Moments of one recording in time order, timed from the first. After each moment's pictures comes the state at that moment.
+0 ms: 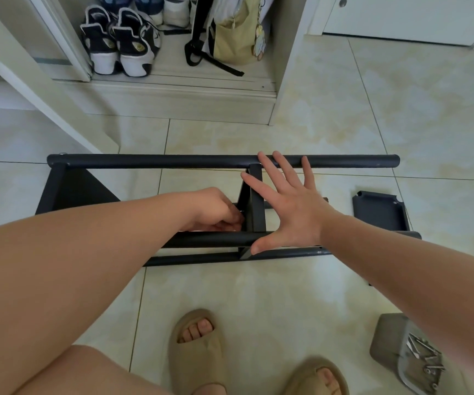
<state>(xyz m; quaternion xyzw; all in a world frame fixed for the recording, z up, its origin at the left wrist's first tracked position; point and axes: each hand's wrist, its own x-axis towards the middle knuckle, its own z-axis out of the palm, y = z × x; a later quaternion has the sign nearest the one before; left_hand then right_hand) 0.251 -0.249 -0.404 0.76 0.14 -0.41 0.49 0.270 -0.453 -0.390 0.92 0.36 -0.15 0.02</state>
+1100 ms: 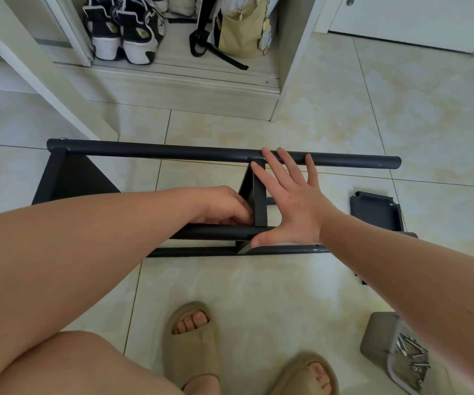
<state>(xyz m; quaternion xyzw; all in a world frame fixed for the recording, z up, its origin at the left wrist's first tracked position) 0.254 -0.262 -0.416 0.72 0.09 -0.43 0.54 0.266 -0.453 -0.390 0.93 0.36 -0.13 0.01</state>
